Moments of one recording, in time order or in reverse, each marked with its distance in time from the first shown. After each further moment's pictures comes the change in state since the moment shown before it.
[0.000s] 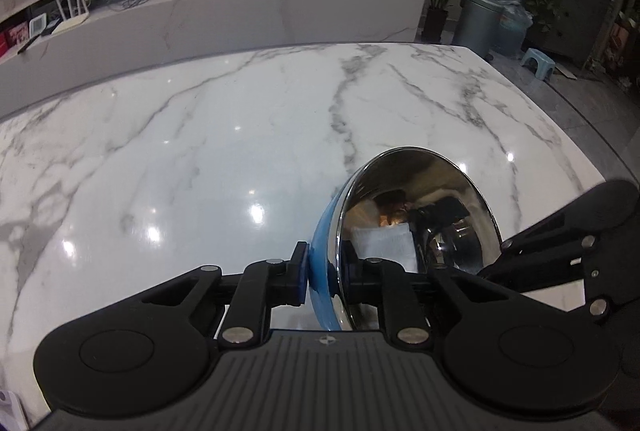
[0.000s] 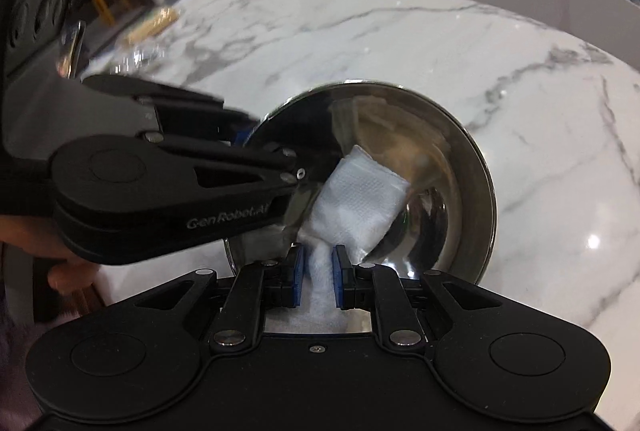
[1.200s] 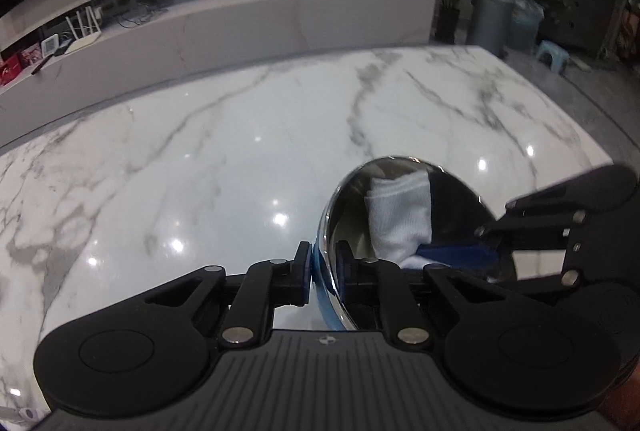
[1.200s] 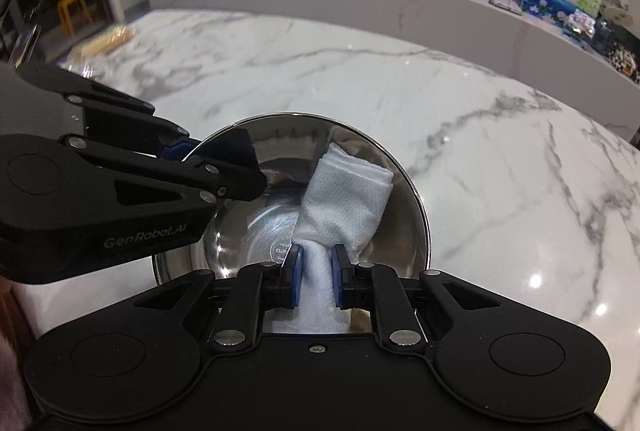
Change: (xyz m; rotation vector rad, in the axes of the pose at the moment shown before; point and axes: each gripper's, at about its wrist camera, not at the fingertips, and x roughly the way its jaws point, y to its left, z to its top) left arm -0.001 0.003 0.008 0.011 -0.040 0.068; right arm 0.011 -0.008 -0.002 0.023 -0.193 -0.161
